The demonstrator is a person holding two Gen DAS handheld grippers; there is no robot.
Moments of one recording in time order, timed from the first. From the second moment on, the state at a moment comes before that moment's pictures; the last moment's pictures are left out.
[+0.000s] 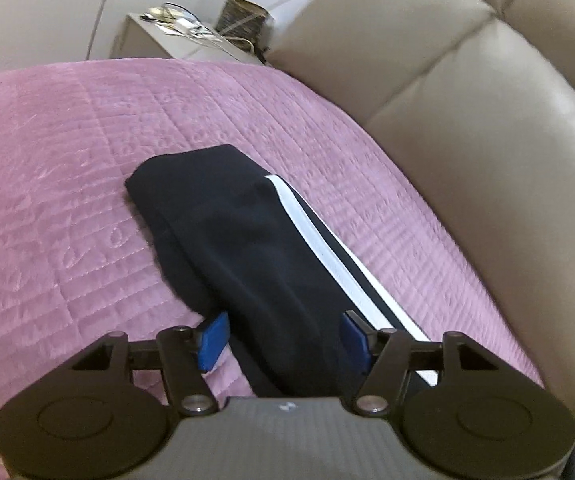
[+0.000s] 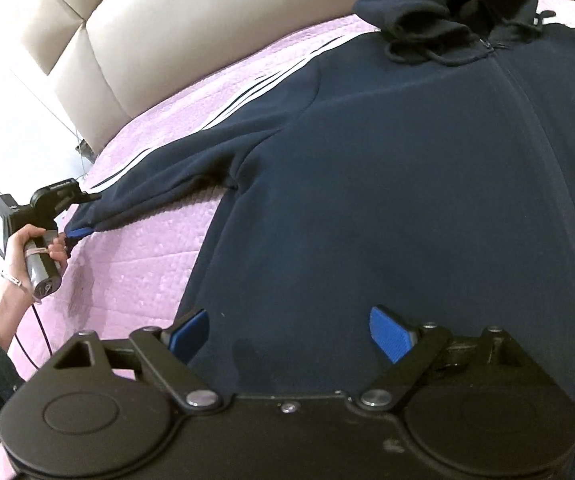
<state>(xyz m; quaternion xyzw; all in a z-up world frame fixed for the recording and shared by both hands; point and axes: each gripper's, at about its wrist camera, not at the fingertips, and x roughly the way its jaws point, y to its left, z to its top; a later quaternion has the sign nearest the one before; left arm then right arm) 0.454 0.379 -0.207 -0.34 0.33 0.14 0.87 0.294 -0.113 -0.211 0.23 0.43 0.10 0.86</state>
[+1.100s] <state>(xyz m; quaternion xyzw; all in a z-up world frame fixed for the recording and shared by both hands) 0.425 0.384 -0.168 -0.23 0.17 0.17 0.94 0.285 -0.122 -0.223 0.22 0.40 0.17 0.87</state>
